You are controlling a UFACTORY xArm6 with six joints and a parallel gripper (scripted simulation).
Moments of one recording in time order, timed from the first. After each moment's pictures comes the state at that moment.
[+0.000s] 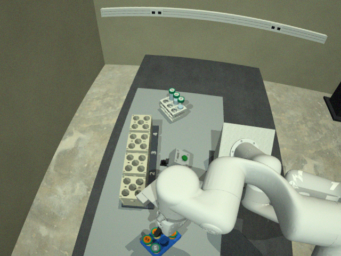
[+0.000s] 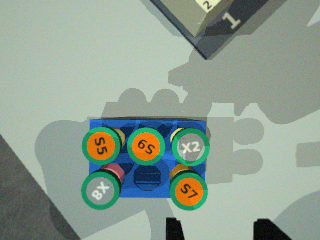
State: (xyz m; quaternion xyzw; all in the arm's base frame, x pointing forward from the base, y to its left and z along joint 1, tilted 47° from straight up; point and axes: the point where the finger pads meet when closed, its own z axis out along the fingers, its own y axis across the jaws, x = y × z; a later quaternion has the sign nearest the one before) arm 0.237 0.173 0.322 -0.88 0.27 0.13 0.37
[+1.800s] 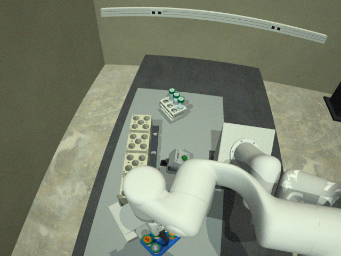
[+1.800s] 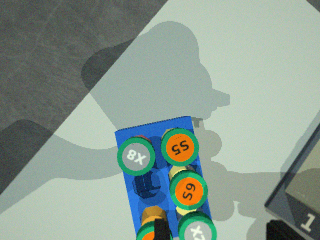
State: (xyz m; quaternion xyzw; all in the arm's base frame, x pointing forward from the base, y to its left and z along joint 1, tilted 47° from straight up) arm 0.293 0.181 0.328 -0.86 -0.34 -0.13 0.37
